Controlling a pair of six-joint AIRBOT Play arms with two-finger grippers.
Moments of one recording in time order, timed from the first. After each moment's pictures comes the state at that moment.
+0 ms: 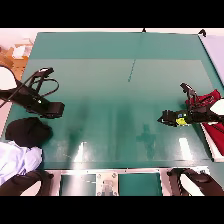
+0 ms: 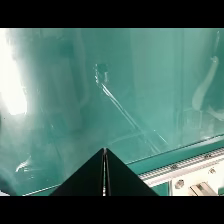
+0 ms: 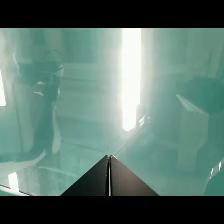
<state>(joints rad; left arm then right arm) -0.19 -1.00 1.10 1.31 -1.53 -1.62 -0.08 -0.85 0.70 -1.09 1.24 1.51</state>
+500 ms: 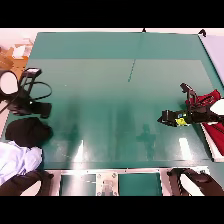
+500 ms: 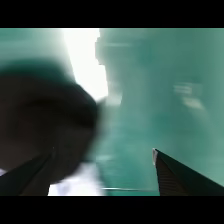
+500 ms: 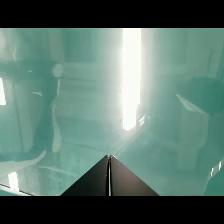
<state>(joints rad) -0.17 -1.00 1.06 1.75 -1.52 -1.70 -0.08 -0.85 0.70 -1.09 1.24 1.51</state>
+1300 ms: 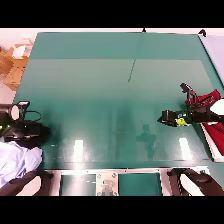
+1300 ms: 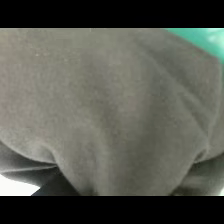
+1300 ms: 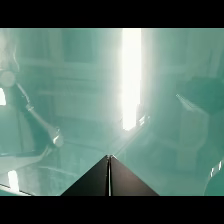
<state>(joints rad) 0.16 -1.05 0.65 1.78 -1.22 -1.64 -0.08 -0.85 0.70 -1.09 1.24 1.51</state>
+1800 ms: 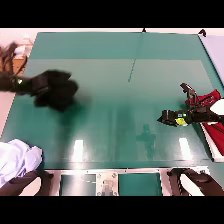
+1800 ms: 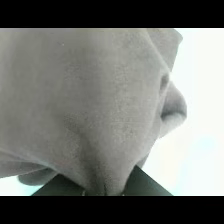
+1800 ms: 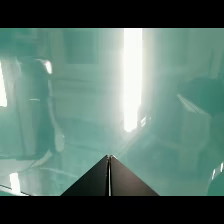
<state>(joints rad) 0.04 -1.00 1.16 1.03 -1.22 -1.50 -0.08 -0.85 0.70 -1.08 1.23 1.51</state>
